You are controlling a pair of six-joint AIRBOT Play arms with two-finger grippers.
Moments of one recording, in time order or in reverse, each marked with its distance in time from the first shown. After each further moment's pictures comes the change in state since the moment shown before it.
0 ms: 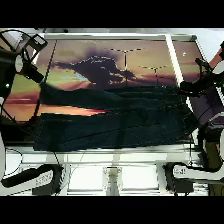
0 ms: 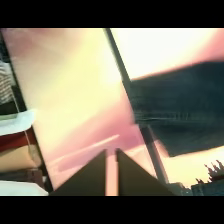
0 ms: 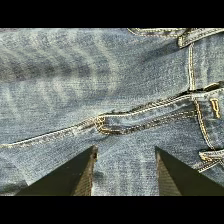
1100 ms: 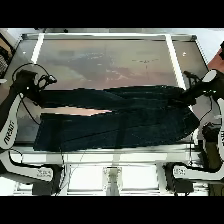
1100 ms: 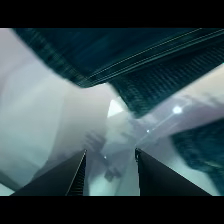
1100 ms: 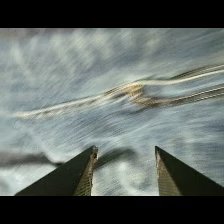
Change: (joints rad) left arm 0.176 -0.301 -0.161 0.028 -0.057 0.192; right arm 0.036 0.000 -0.179 0.132 0.027 -0.014
